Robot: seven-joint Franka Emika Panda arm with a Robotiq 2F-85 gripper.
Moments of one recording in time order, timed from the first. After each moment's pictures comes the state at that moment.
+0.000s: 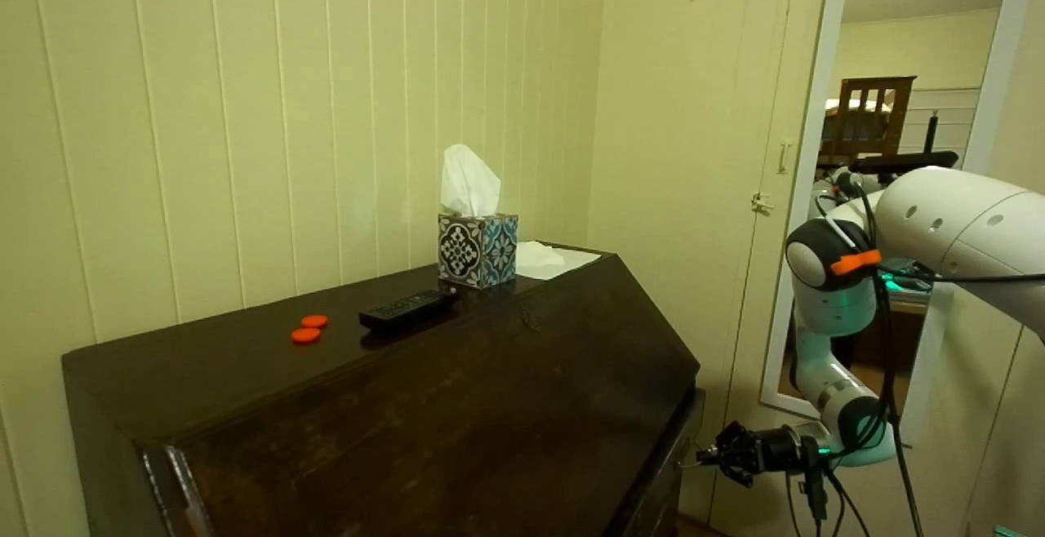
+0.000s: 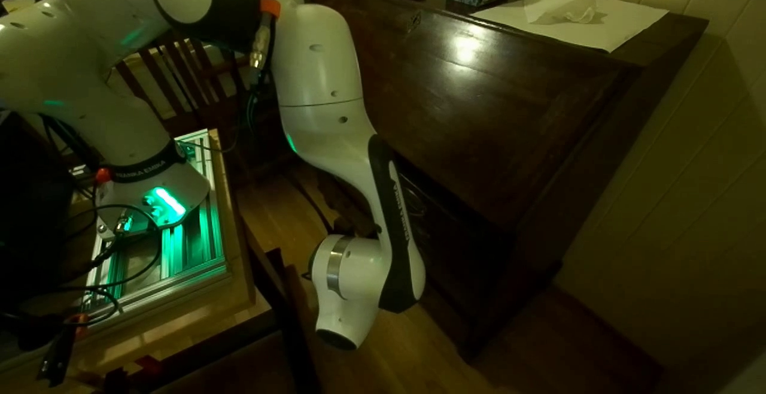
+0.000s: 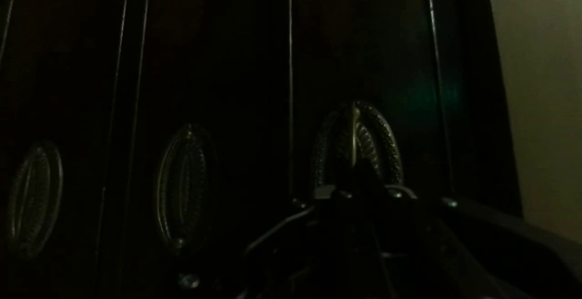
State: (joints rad) arm -0.47 1.17 -0.46 -1.90 1.72 1.37 -1.26
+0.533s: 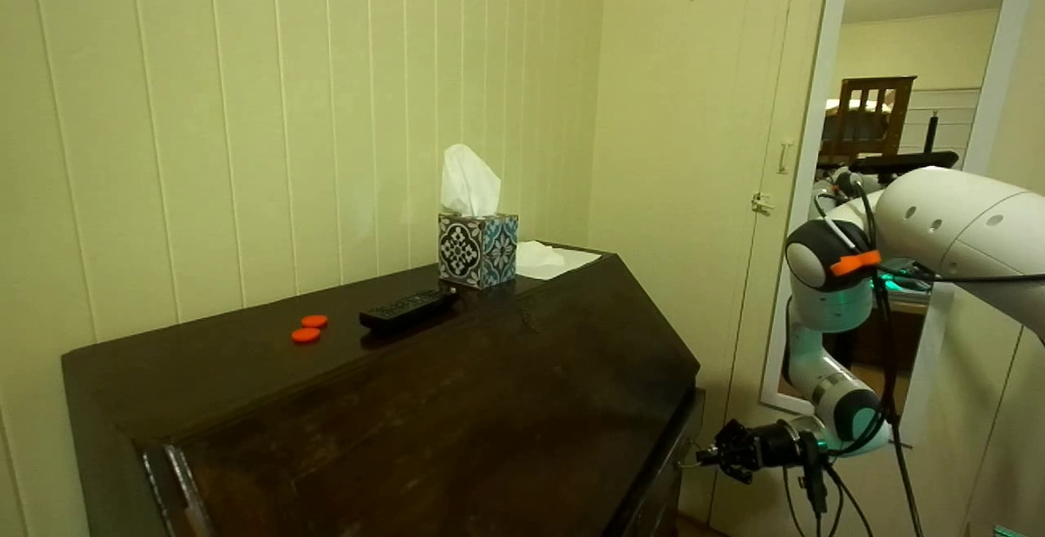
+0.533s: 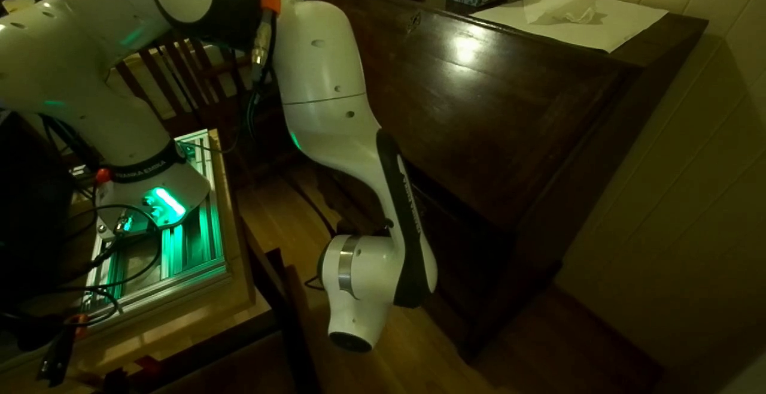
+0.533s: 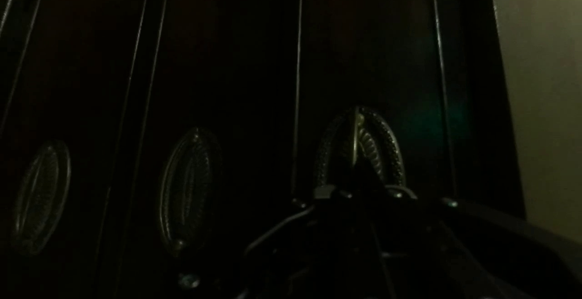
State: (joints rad) arm -0.47 1.18 -0.47 -1.85 1.65 1.38 -1.26
